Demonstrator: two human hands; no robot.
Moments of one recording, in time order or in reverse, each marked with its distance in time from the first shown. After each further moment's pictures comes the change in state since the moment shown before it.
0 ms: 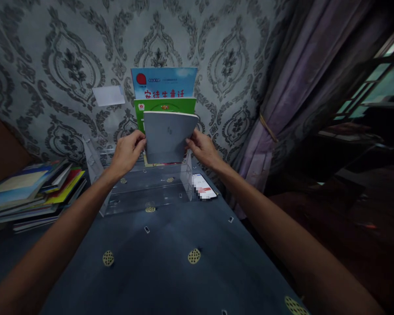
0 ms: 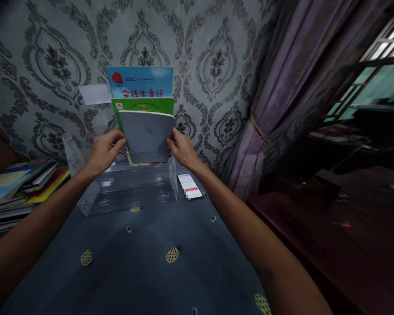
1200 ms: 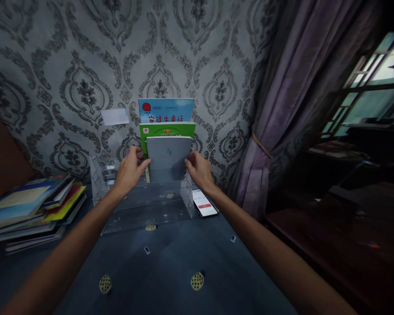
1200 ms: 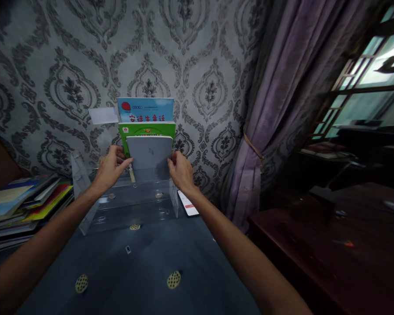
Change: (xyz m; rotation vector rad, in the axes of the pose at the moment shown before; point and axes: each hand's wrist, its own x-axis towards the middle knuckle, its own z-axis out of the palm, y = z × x) left_hand -0.005 -0.006 0.008 0.069 0.092 -0.170; right_hand -0.013 -0.016 0.019 -0.313 0.211 0.285
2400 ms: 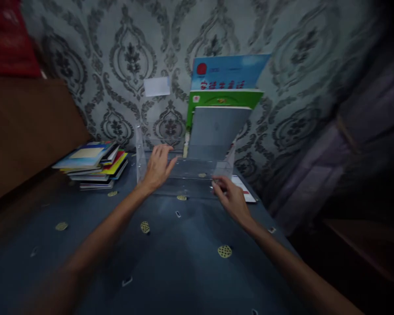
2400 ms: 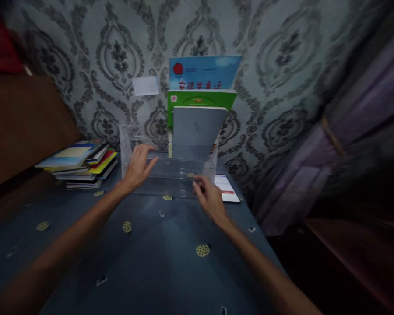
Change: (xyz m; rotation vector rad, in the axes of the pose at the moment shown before) left_hand -0.086 -0.030 -0.019 0.143 -0.019 0.188; right_hand -0.130 -0.011 0.011 0.245 -0.374 0.093
